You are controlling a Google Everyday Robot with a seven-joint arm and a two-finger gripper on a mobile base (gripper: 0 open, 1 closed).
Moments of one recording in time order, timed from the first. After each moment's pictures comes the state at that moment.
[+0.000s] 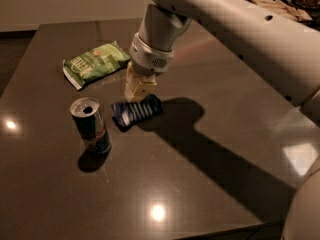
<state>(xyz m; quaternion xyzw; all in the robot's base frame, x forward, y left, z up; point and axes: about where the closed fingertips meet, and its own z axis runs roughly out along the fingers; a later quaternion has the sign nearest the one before) 0.541 0.057 0.870 -0.82 0.53 0.15 0.15</state>
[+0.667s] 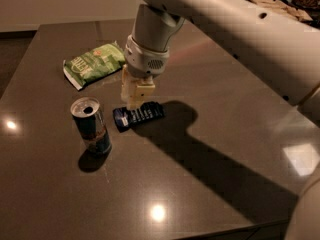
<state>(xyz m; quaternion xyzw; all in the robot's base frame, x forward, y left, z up) 0.526 0.062 0.873 -0.84 0.51 0.14 0.13</state>
